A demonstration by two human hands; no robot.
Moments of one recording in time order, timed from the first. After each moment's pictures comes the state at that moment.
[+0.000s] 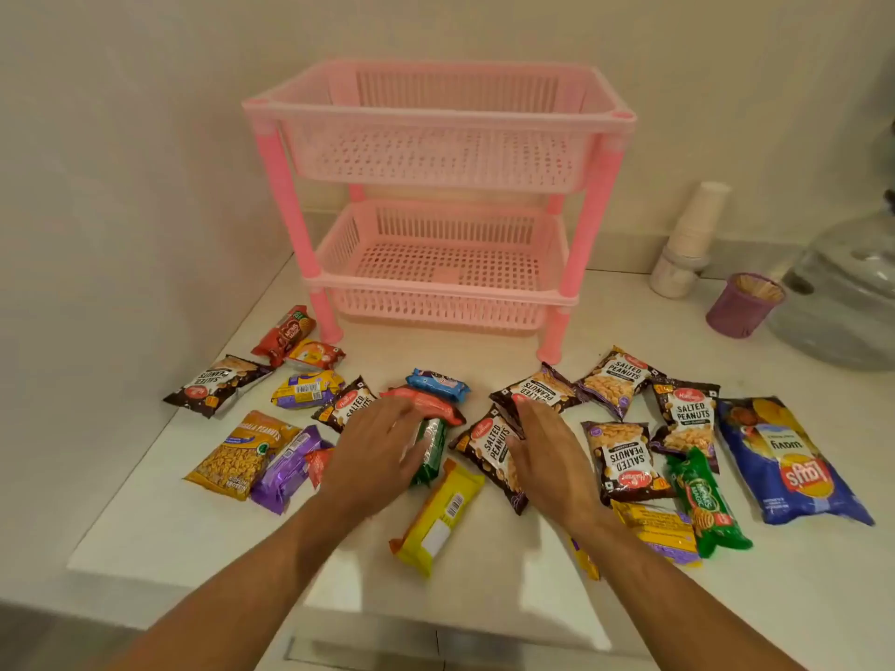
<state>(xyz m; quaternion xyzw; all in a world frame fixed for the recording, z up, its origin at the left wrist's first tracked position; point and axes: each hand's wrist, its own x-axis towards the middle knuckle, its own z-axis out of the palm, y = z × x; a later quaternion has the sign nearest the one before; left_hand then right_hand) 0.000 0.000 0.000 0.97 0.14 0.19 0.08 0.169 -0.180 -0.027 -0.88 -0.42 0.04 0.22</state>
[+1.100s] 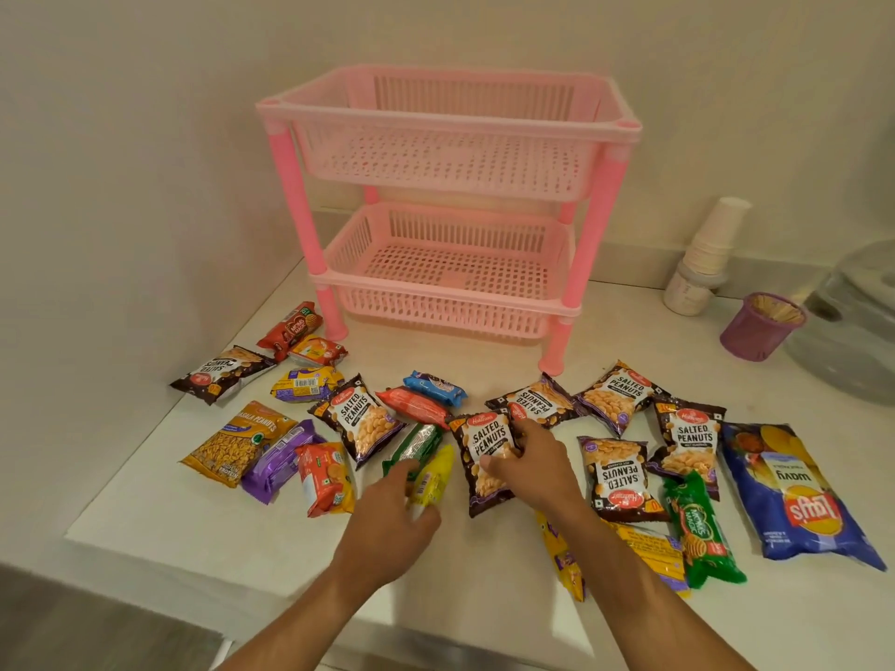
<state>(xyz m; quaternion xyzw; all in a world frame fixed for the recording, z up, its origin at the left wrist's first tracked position) -0.012 -0.081 -0.010 0.84 0.39 0.08 0.36 0.173 -0.173 -0.009 -0.84 -0.26 0.26 0.40</state>
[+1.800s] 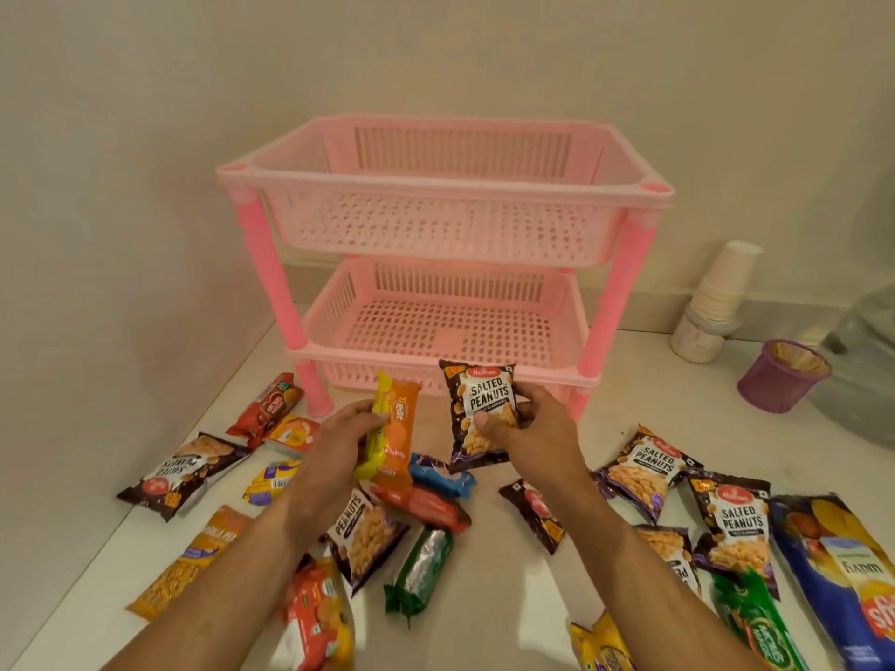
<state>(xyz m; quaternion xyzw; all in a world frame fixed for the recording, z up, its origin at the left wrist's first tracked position) 0.073 0.090 0.044 0.53 0.35 0.22 0.74 0.232 -0.075 0.049 -0.74 -0.25 0.19 0.59</state>
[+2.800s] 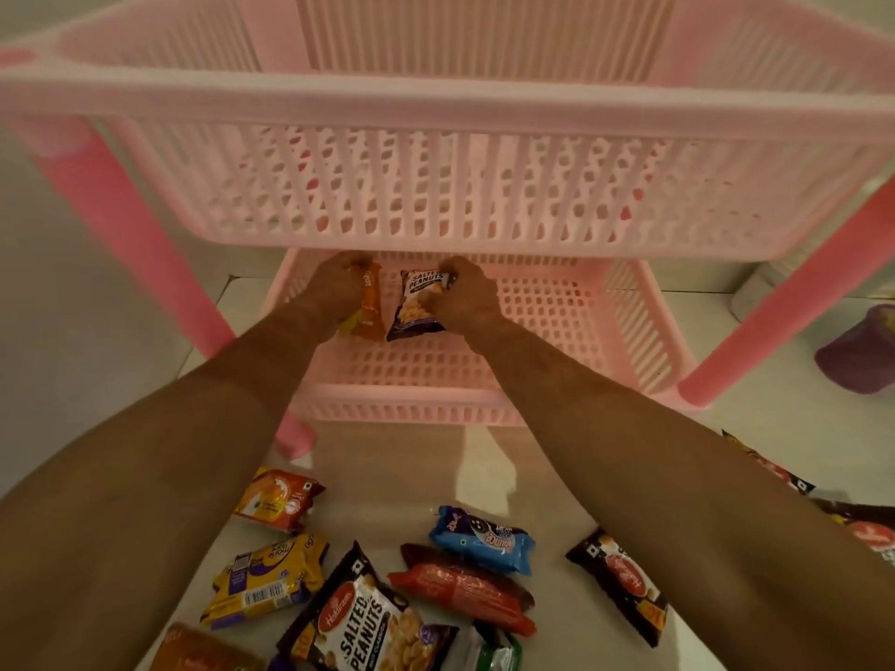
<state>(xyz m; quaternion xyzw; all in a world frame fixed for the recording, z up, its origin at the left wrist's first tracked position) 0.267 0.323 0.031 0.71 0.40 0.15 0.56 0.358 0.186 0.026 -0.84 -0.24 0.19 0.45</state>
